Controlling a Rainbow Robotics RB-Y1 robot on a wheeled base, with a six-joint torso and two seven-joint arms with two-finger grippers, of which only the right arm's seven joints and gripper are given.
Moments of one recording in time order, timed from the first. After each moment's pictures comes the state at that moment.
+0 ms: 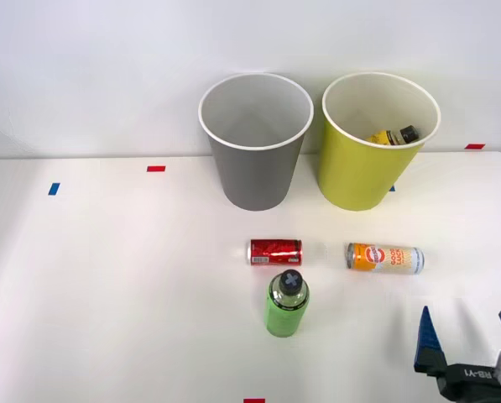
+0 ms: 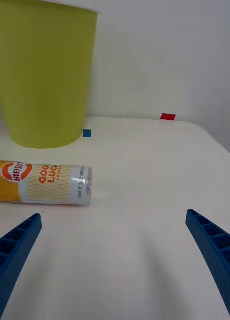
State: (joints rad) arm 0.82 -0.11 0.06 -2.00 -0.02 -0.33 1.55
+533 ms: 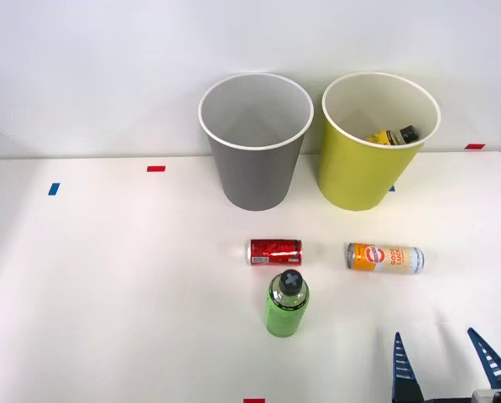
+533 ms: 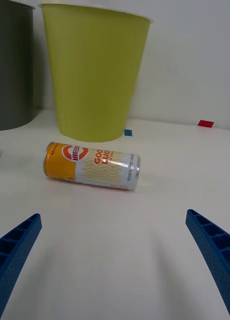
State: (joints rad) arm 0.84 -0.13 0.10 -1.85 0.17 -0.57 1.42
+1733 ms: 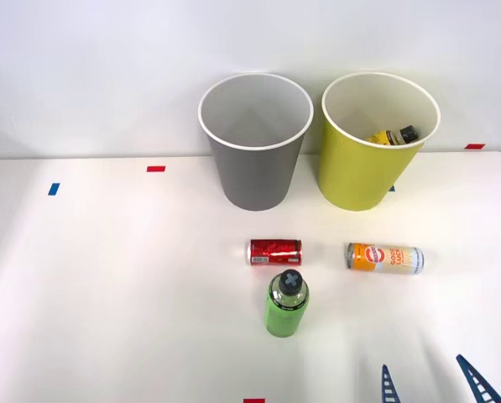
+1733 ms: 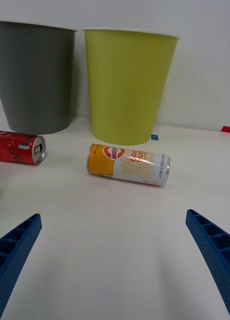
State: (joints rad) arm 0.94 -0.22 0.21 -1.83 0.09 -0.72 1.50
